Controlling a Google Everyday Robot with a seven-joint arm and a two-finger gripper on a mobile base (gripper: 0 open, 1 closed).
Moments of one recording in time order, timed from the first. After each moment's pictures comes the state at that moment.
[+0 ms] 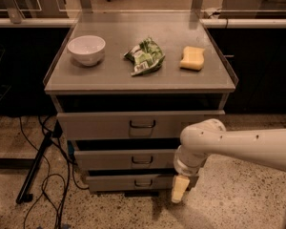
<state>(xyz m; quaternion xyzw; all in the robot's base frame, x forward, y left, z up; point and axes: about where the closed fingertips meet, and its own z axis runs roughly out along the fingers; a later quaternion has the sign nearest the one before) 0.494 -0.129 0.505 -0.65 0.76 0.05 0.08</state>
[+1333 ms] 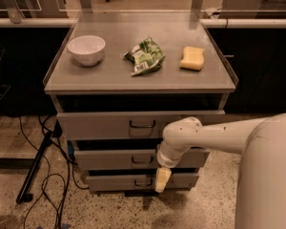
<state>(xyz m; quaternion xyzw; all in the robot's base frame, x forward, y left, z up) 0.548 -0.075 0.460 -0.67 0.73 0.07 0.11</state>
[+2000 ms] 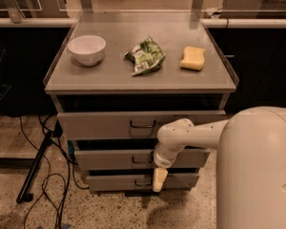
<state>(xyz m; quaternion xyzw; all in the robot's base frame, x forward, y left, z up) 0.562 -0.066 0.425 -0.67 0.73 0.07 0.09</state>
